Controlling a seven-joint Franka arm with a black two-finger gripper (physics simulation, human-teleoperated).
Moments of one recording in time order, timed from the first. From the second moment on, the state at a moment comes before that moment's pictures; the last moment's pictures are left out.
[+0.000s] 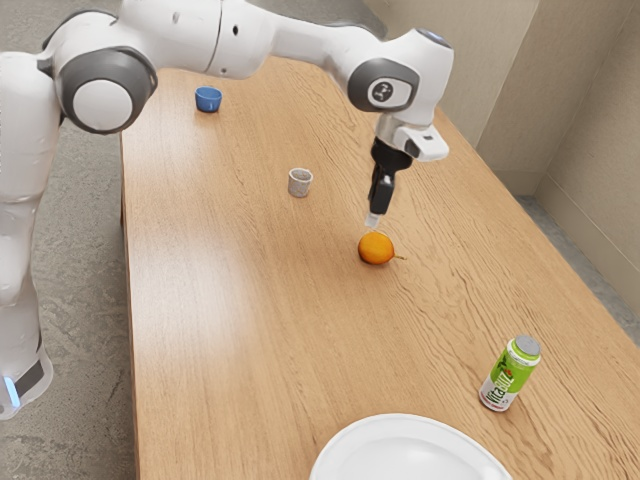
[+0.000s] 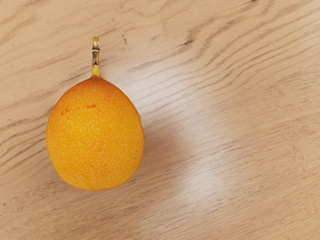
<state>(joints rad) 0.00 0.23 0.04 -1.51 -0.05 1.70 0.45</state>
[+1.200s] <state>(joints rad) -0.07 0.45 0.16 -1.31 -0.03 1.56 0.64</state>
